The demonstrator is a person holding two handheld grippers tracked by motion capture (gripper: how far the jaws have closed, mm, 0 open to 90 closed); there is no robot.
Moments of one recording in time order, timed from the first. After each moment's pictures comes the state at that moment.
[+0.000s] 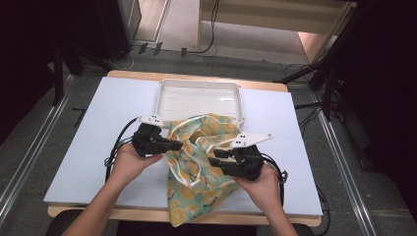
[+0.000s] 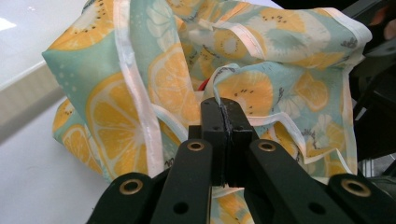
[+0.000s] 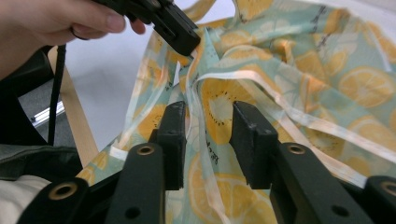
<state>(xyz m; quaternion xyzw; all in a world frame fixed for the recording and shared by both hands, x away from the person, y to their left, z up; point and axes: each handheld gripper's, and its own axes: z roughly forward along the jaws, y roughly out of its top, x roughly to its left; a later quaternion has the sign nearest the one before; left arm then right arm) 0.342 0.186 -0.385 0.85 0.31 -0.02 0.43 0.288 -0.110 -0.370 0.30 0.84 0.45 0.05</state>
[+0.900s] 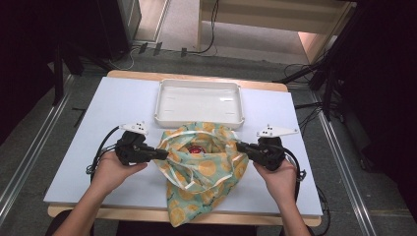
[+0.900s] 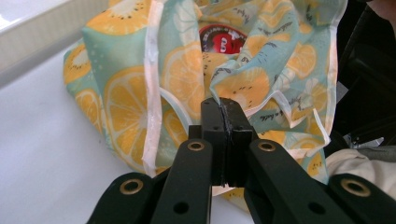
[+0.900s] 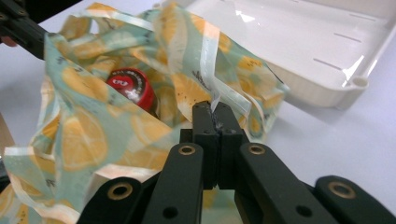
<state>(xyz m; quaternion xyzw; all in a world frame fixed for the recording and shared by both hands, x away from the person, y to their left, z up) 0.320 0.225 -0.389 0.85 0.32 -0.04 0.41 0.315 -0.171 -0.386 0.39 0.80 0.45 0.10</state>
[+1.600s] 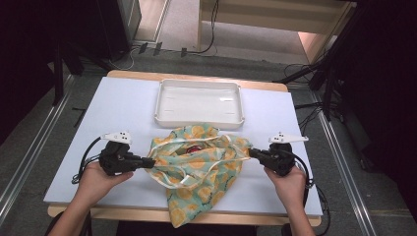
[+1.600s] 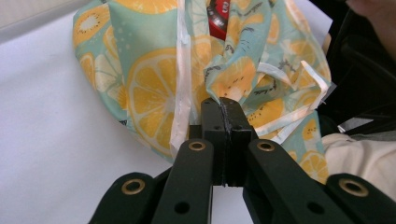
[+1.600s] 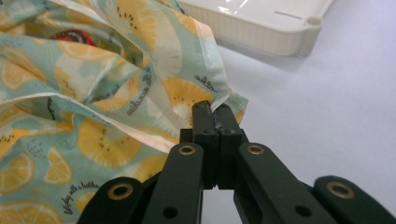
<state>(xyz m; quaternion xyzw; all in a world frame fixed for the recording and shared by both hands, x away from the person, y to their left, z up) 0.295 0.257 -0.399 0.84 0.34 -0.05 0.42 0.315 -0.208 -0.419 0.44 0.79 0.43 0.09</state>
